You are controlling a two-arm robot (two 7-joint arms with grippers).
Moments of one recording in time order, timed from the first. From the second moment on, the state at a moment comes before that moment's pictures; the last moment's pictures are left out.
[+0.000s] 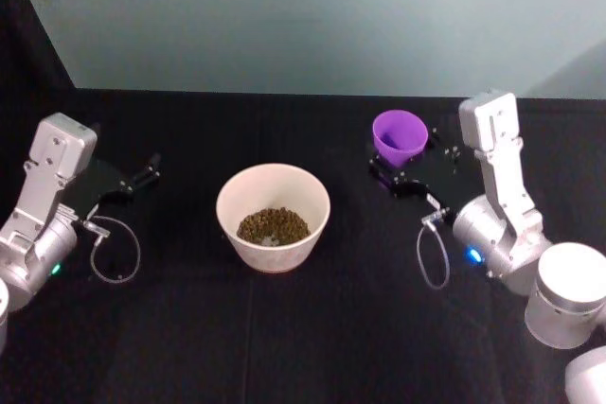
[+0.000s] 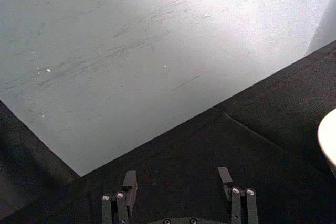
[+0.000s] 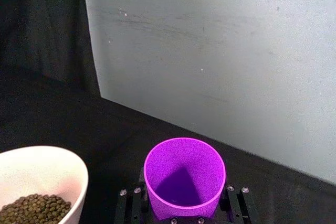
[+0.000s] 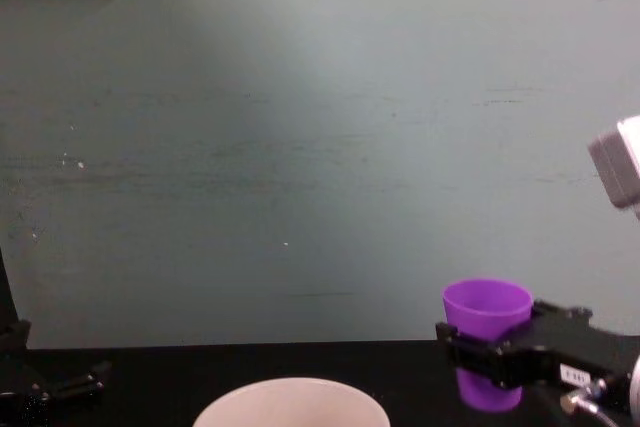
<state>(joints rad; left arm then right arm) -0.20 0.60 0.45 -1.41 -0.25 -0.12 0.03 0.19 0.11 -0.14 -1.41 -0.05 0.03 0.37</state>
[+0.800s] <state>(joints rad) -0.20 0.60 0.45 -1.41 -0.25 -0.12 0.03 0.23 0.12 -0.17 -1.25 0.06 -0.05 0.39</state>
